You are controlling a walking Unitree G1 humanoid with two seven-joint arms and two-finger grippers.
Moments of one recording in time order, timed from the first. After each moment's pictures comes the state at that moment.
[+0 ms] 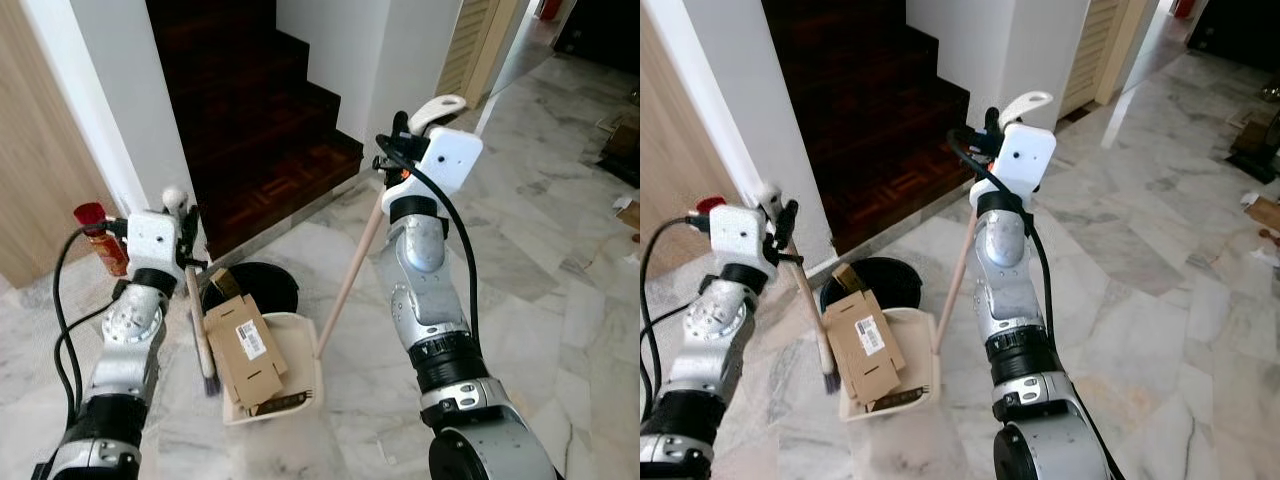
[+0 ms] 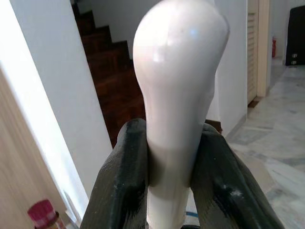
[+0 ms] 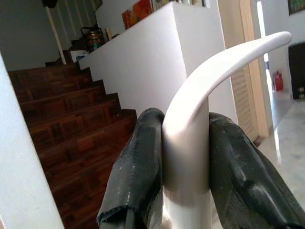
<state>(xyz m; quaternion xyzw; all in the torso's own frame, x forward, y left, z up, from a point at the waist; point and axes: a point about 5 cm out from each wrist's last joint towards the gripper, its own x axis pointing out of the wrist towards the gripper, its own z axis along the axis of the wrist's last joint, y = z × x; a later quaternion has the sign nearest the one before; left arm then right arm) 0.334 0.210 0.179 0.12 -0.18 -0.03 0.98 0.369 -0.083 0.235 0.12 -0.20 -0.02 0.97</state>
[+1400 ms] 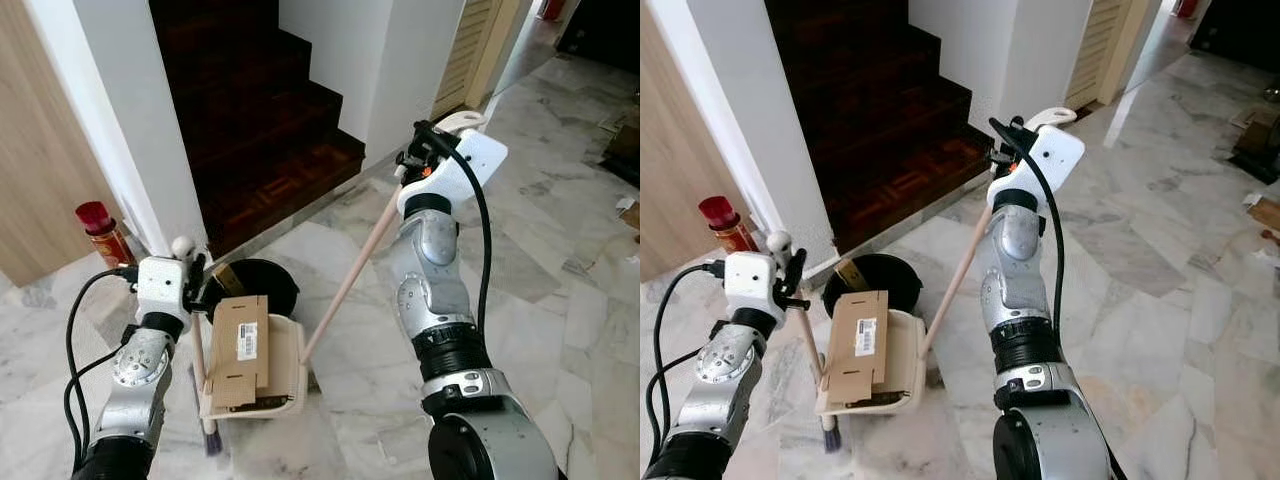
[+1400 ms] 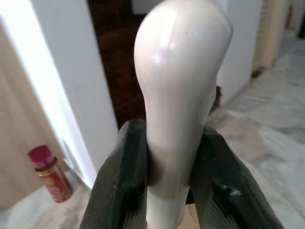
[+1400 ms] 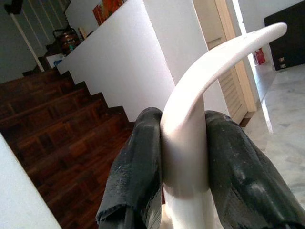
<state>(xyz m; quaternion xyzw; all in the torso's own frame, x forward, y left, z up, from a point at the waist) 0.308 0.212 0.118 0.09 -0.10 0.01 0.99 0.379 -0.099 0.236 0.19 -0.18 -0.06 0.96</state>
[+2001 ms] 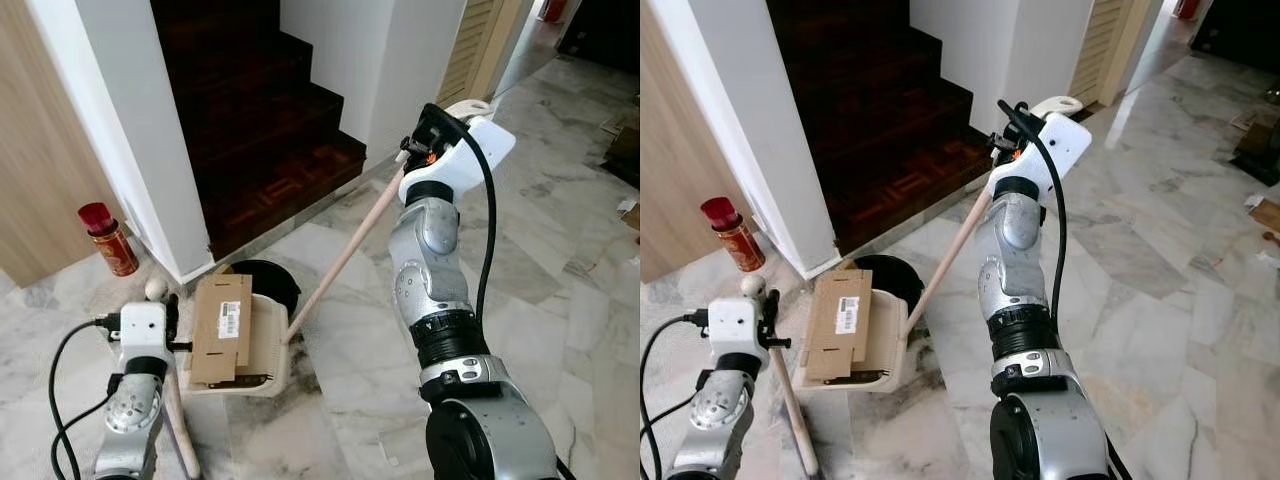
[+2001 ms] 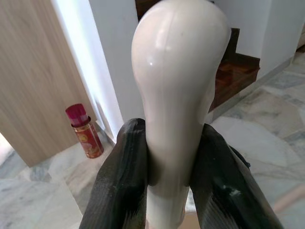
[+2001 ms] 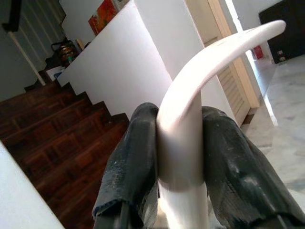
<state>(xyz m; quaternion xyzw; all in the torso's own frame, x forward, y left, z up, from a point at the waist) 0.279 0.227 0.067 0.09 -0.03 0.07 0.99 0.385 -0.102 0.248 0.23 -0.19 -0.07 0.95</state>
